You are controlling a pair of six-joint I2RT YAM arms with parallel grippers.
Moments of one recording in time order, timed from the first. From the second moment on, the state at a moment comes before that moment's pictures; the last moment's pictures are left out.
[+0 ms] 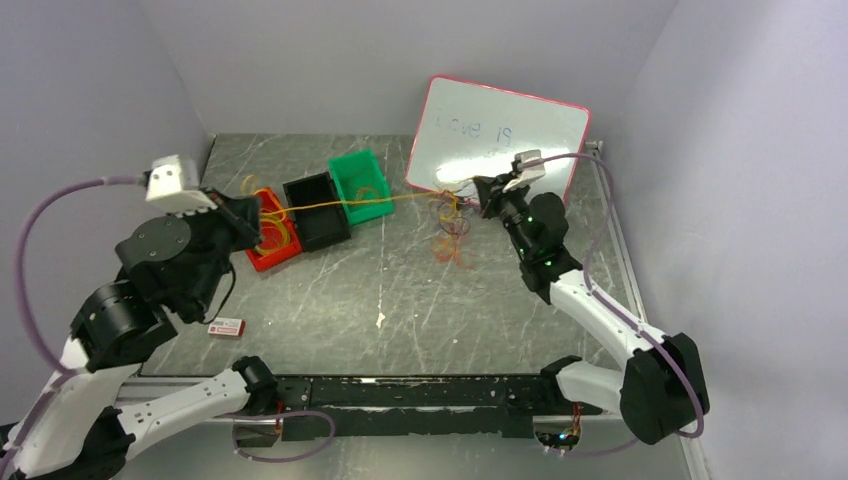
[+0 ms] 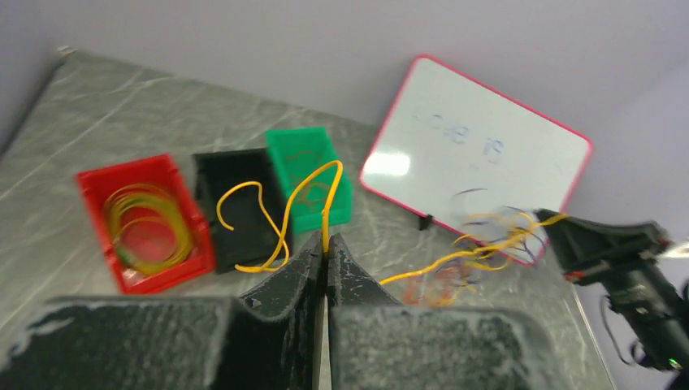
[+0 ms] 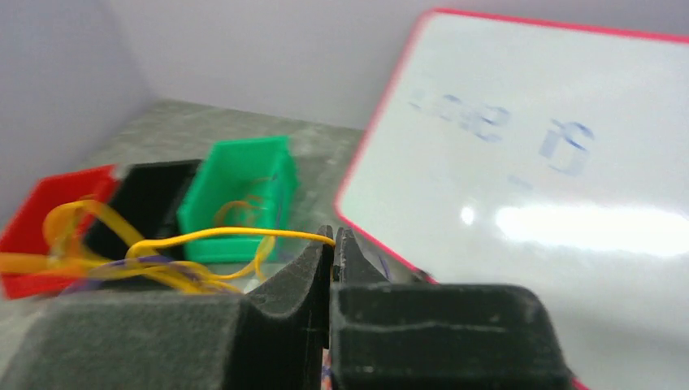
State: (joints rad) left arm -0.85 0.76 1.35 -0.68 -0.73 -0.46; right arm 0.44 1.17 0.69 0.59 -0.05 0.13
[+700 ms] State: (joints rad) left arm -0.85 0.81 1.77 -1.00 -1.11 -0.28; right arm 0.16 1.18 0.64 0.14 0.23 0.31
